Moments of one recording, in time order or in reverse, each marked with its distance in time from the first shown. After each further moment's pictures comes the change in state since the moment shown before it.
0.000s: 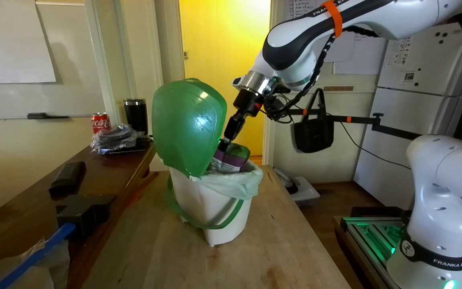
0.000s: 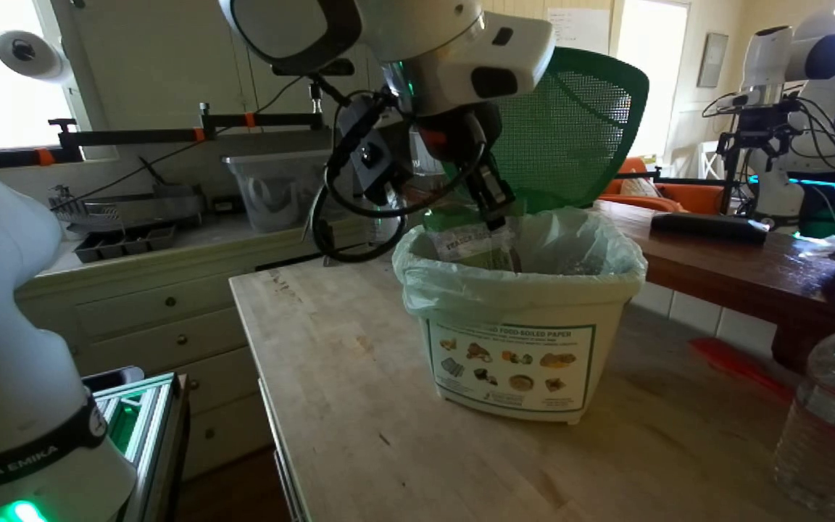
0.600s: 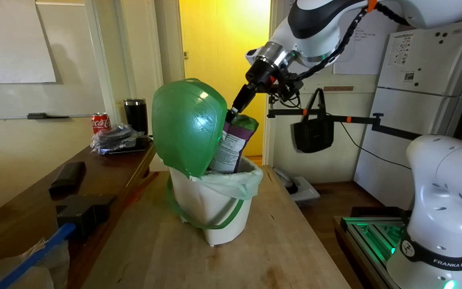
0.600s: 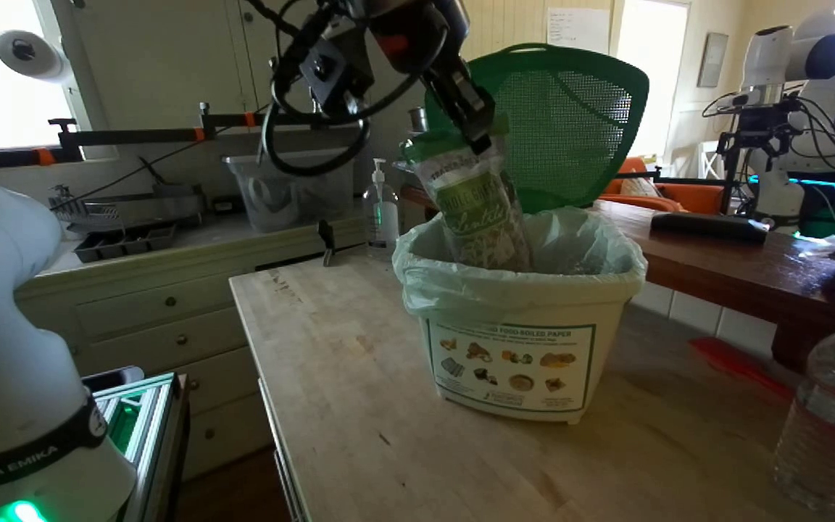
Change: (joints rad) arm 0.000 -0.188 -0.011 -0.013 0.000 -0.041 -0.026
